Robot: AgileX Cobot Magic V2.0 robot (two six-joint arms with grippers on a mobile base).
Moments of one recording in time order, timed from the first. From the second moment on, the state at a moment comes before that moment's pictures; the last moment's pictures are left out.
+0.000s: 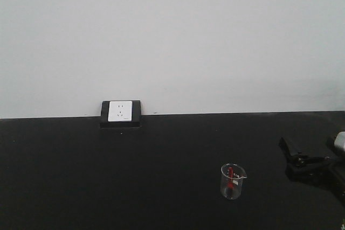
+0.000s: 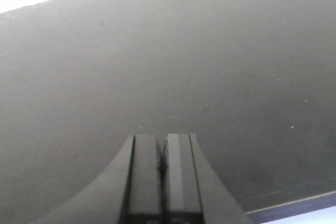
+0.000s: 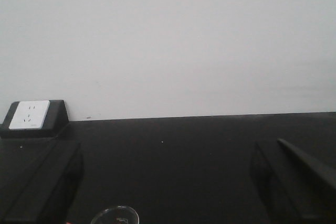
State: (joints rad) left arm -0.04 -0.02 0.03 0.07 0.43 0.17; right arm 0.04 1.42 -0.58 -0.15 -0.76 0.19
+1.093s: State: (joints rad) left arm -0.04 -0.02 0.03 0.07 0.43 0.17; right arm 0.06 2.25 -1.02 -0.52 -1.04 0.38
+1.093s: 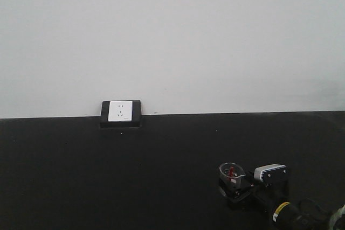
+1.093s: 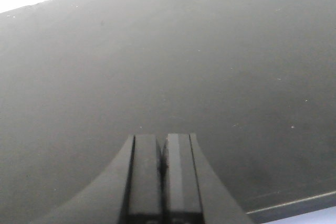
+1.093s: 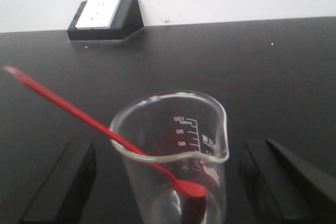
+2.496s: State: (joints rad) left arm -0.04 -0.02 0.03 0.07 0.43 0.17; right arm 0.08 1.91 -1.05 -0.93 -0.45 0.77
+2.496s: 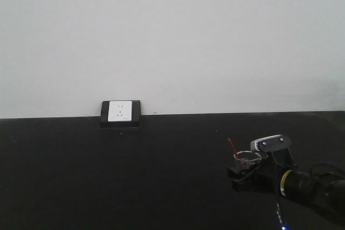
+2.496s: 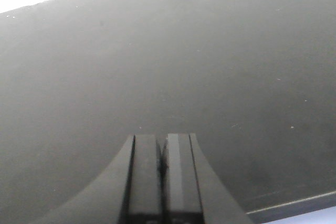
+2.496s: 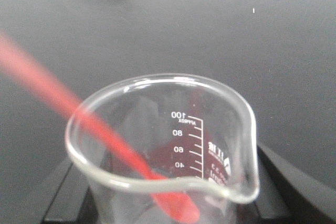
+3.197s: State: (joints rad) left arm -0.04 -0.02 0.03 0.07 0.43 0.17; right arm 0.08 1.09 -0.59 -1.31 -0.26 1.27
